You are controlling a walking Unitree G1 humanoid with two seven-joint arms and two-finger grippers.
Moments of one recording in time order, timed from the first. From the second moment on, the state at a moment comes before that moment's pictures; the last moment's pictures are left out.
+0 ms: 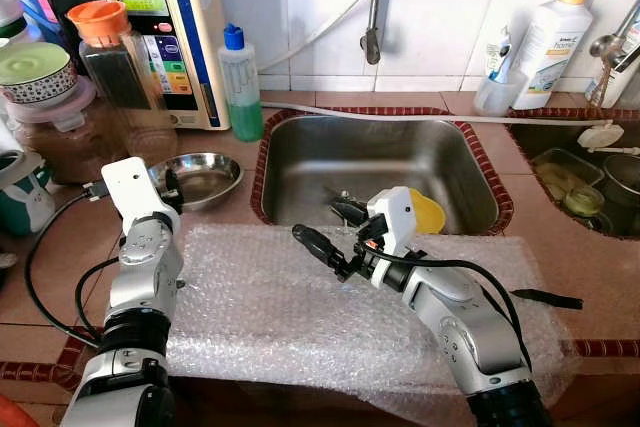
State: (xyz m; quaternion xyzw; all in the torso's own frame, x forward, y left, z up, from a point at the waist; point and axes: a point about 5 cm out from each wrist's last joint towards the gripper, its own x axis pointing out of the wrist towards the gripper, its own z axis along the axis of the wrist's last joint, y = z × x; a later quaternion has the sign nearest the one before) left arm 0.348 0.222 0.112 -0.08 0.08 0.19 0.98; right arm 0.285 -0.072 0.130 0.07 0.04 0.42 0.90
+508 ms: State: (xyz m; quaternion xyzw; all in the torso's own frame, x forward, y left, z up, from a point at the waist) left arm 0.349 0.210 0.104 -0.11 0.11 0.15 0.98; right arm 0.286 -0.072 0.128 0.07 0.05 0.42 0.91
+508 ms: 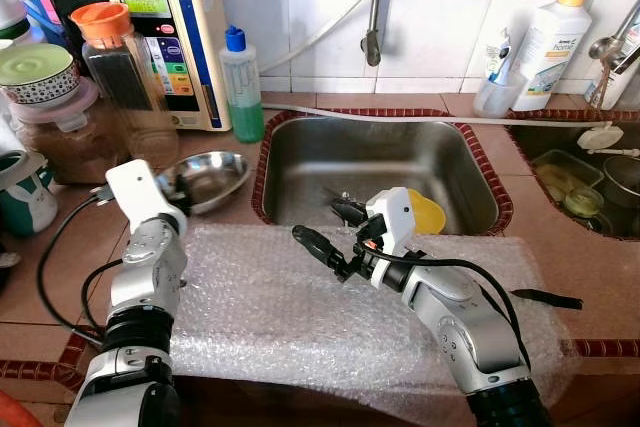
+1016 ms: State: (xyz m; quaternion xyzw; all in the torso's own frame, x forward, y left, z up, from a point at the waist) left arm 0.344 0.202 0.098 -0.11 0.14 0.13 0.98; right arm 0.288 -0.073 0.129 0.07 0.04 0.41 0.91
